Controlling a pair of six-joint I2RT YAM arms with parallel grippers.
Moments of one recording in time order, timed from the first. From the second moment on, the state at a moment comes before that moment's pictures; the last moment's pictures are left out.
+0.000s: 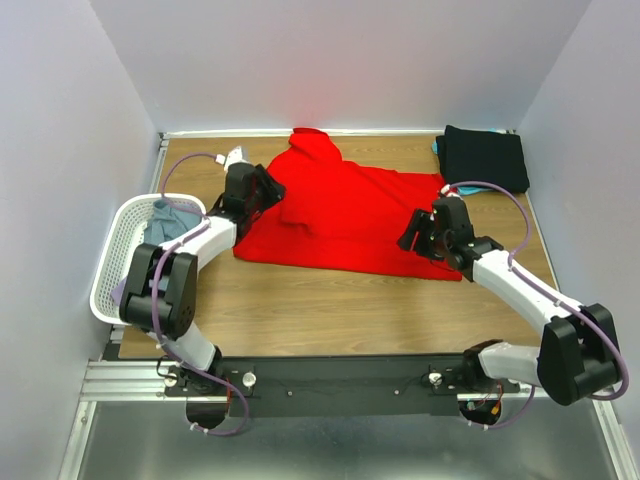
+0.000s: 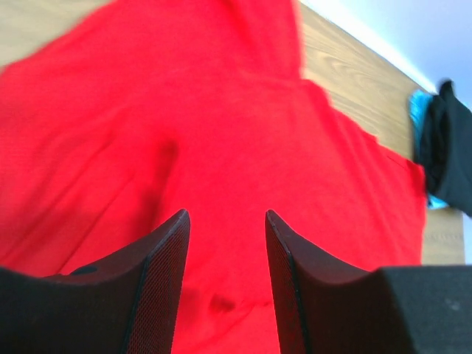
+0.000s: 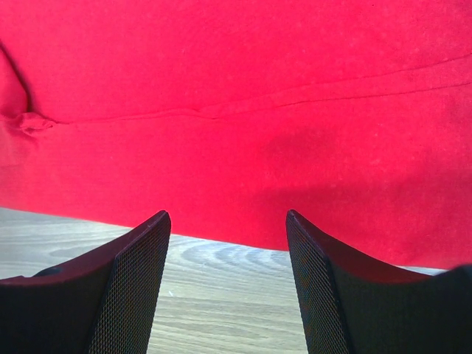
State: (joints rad) left arm -0.27 1.65 0.98 0.23 0.01 -0.72; right arm 0.35 1.24 0.74 -0.27 0.05 0.58
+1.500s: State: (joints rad) left arm -0.41 1.96 1.24 0.24 0.11 -0.74; right arm 0.35 1.22 0.73 -0.27 0.03 0.57
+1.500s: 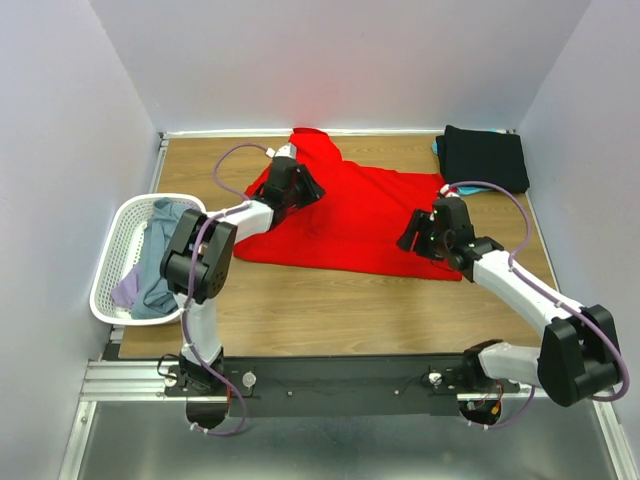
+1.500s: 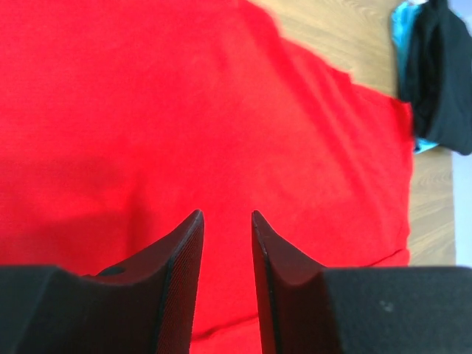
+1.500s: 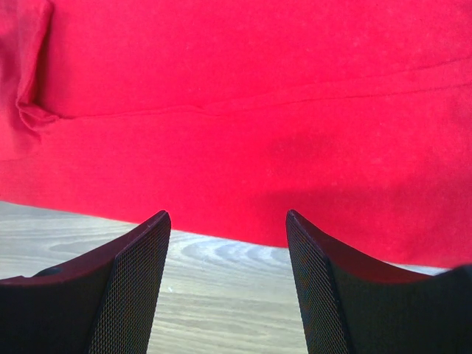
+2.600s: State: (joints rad) left arm -0.31 1.70 0.85 -0.01 -0.15 -0.94; right arm 0.52 1.53 0.88 -0.20 0.30 0.63
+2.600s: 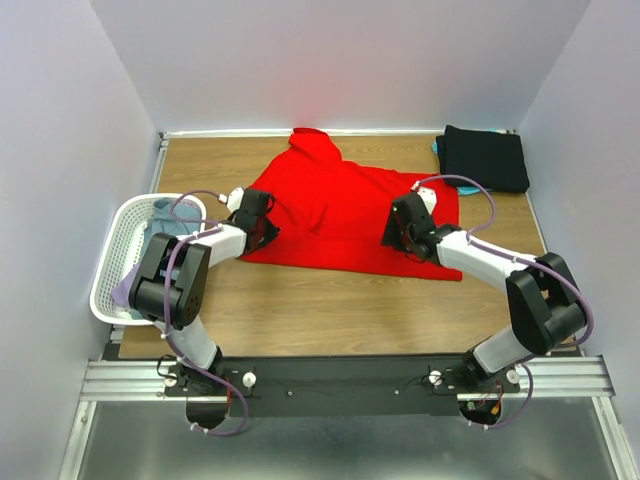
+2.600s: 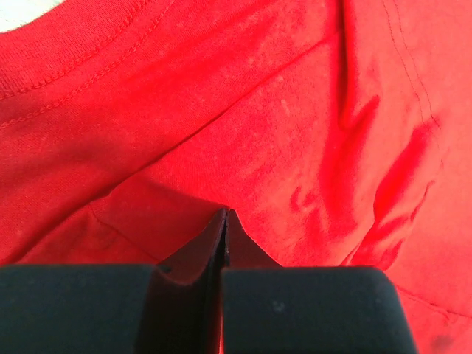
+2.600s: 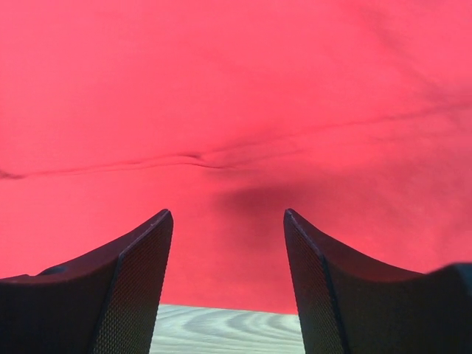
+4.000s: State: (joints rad) left arm -0.34 1.34 0.61 -0.33 -0.17 -1.06; right arm 0.48 1.12 0.45 -0.26 -0.02 0.88
